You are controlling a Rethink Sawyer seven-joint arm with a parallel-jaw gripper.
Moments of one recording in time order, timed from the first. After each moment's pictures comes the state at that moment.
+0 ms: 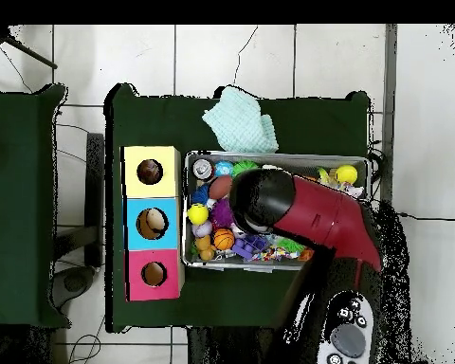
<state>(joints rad) -0.11 -0.65 -0.35 1.47 0.08 0.85 1.93</state>
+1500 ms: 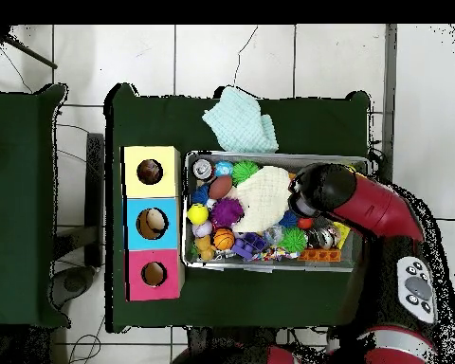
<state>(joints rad) -0.39 -0.43 -0.19 1.35 0.05 0.73 1.93</state>
